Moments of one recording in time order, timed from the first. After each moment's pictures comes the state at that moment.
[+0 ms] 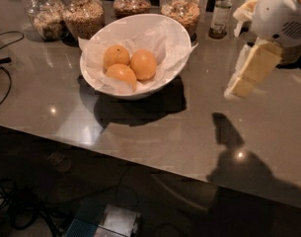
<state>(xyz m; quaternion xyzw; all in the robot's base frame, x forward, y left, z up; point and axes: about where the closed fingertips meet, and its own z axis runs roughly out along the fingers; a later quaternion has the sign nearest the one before) 0.497 -0.159 0.997 -0.61 0.74 -0.01 0.27</state>
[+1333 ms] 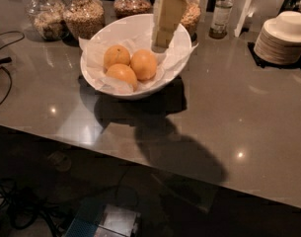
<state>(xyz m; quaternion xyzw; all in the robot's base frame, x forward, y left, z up) 0.585 -0.010 1.042 -0.72 0.63 -0.03 0.28</state>
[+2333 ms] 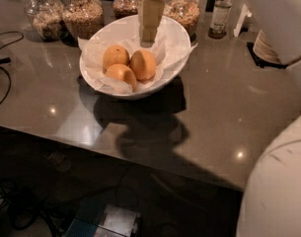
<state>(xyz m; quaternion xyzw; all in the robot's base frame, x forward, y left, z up) 0.651 0.024 1.014 -0.75 0.62 -0.06 0.25</state>
